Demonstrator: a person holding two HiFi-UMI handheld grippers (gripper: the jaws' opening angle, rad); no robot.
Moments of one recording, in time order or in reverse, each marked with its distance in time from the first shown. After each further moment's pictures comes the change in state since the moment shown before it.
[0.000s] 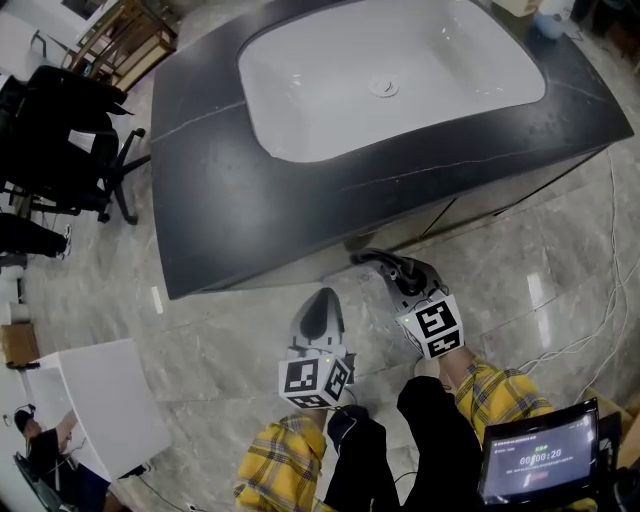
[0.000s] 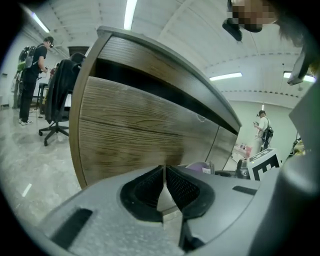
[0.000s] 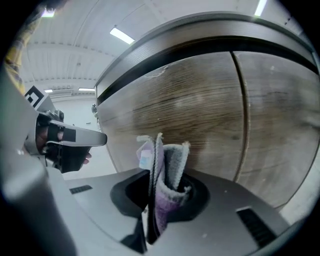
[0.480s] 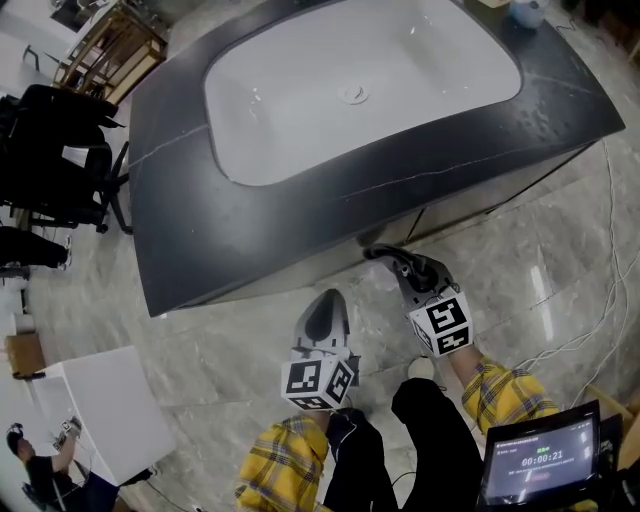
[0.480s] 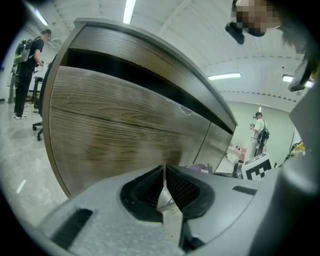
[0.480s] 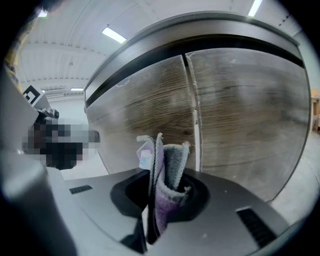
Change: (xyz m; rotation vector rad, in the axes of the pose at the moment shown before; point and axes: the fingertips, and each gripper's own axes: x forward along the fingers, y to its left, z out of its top) left arm 0.032 -0.057 -0.004 -0.022 0.027 -0.052; right arm -0.032 -0.073 -0.011 0.040 0.017 -0.069
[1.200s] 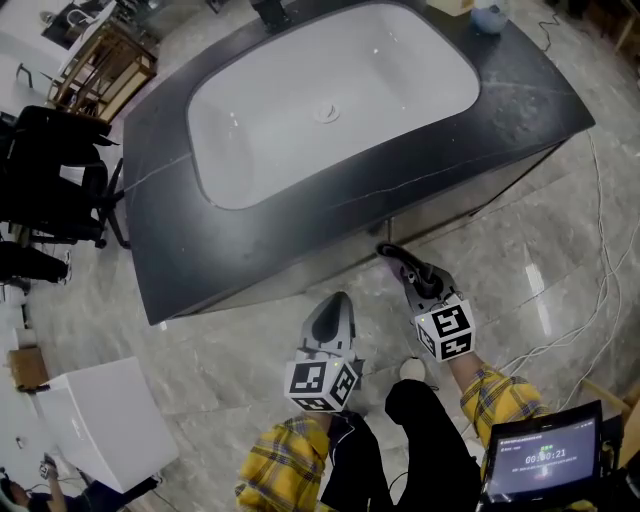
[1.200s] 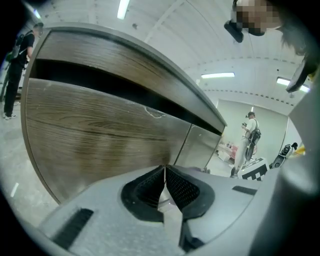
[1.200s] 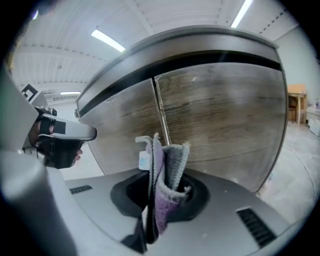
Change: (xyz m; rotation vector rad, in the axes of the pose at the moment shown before) left arm 0.009 -0.070 0.017 0.015 0.037 -0.089; right arm -0.057 -0.044 0.004 0.078 0.008 -0.082
